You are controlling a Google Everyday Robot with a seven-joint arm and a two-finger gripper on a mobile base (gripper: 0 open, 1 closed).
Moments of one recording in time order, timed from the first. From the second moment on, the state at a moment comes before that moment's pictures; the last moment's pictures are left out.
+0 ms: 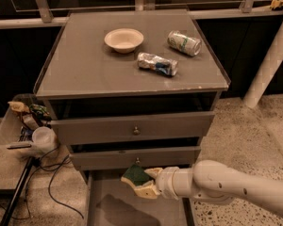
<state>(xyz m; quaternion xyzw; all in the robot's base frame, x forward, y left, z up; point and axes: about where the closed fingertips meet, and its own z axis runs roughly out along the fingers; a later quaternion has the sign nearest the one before) 0.439 -0.023 0.538 -0.40 0.81 0.28 0.32</state>
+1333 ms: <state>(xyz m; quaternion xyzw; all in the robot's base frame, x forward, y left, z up) 0.447 -0.053 0.377 -0.37 0.82 0.27 0.33</state>
